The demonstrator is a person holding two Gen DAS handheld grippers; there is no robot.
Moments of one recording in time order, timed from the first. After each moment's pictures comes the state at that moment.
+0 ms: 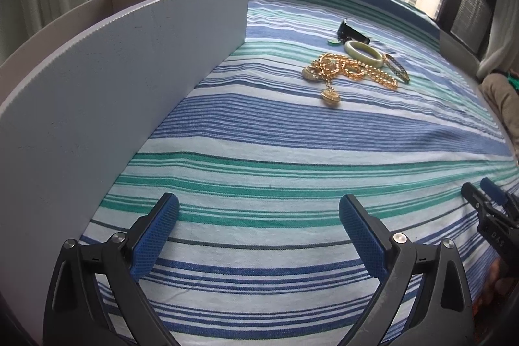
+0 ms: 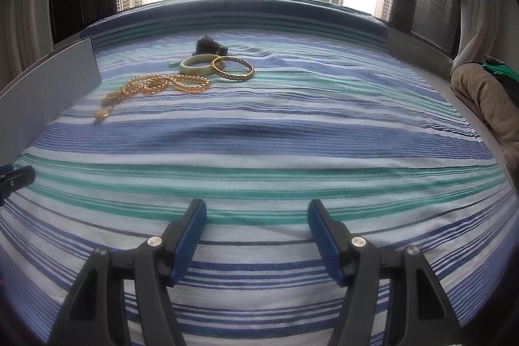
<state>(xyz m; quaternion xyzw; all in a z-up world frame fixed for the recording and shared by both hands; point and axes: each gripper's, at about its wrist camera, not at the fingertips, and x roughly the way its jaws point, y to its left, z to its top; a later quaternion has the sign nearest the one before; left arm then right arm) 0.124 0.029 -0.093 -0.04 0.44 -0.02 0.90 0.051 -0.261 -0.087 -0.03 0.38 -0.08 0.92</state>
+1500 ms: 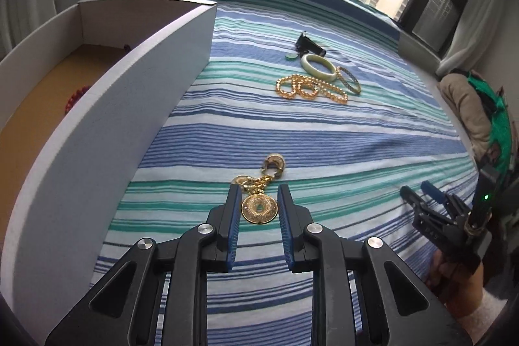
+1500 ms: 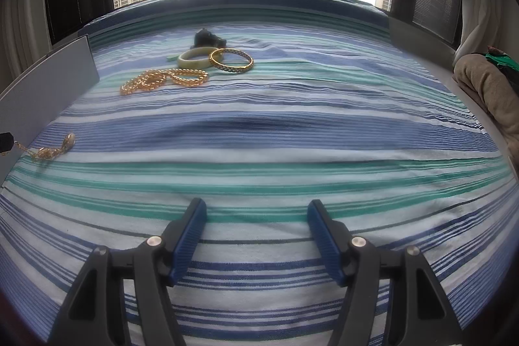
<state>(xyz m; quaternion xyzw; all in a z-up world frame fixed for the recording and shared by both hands) 0.122 0.046 -0.038 -0.08 0.45 -0.12 0.88 0.055 -0.265 -0.089 -0.01 0.39 -0.08 0.92</state>
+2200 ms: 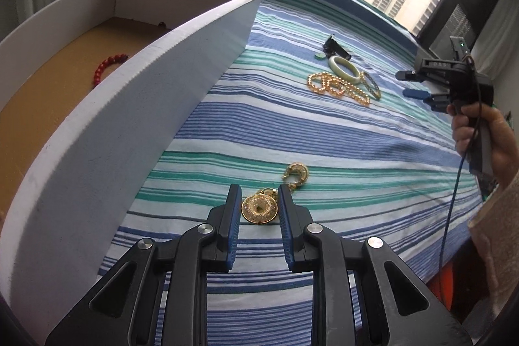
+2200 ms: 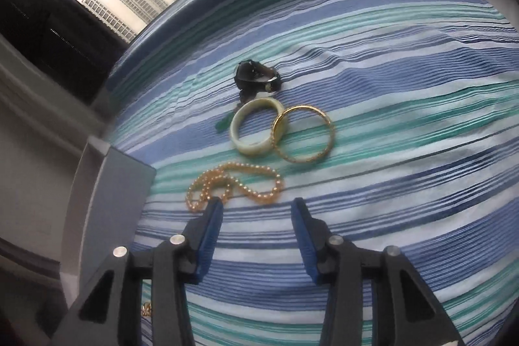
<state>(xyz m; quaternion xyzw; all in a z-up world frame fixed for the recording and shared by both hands) 0.109 0.077 -0.055 -0.11 0.46 -0.08 0.88 0.258 -0.314 -0.027 0.21 0.50 0.03 0.84</state>
